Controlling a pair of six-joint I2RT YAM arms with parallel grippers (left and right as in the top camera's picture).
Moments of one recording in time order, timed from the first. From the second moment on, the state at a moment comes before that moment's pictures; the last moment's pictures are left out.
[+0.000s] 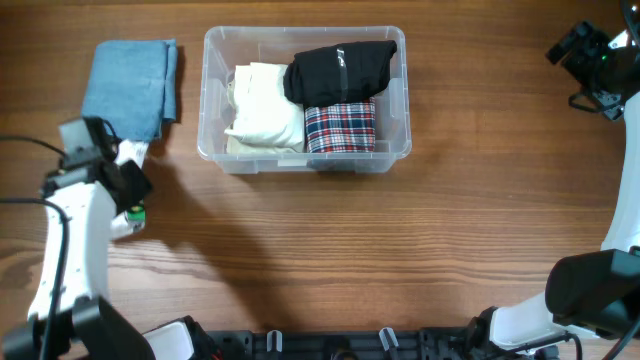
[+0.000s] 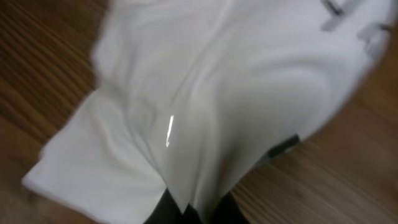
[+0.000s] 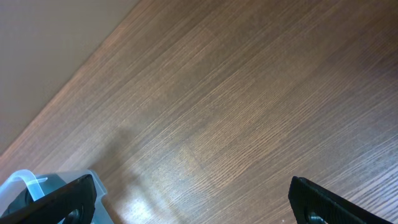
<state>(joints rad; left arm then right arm) 0.34 1.43 0.97 -0.80 -0.14 -0.30 -0.32 1.72 1.80 -1.06 -0.02 0.46</state>
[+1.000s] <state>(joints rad) -0.62 1.51 1.32 -0.58 -0.08 -0.20 -0.32 1.72 1.80 -1.06 -0.02 0.46</state>
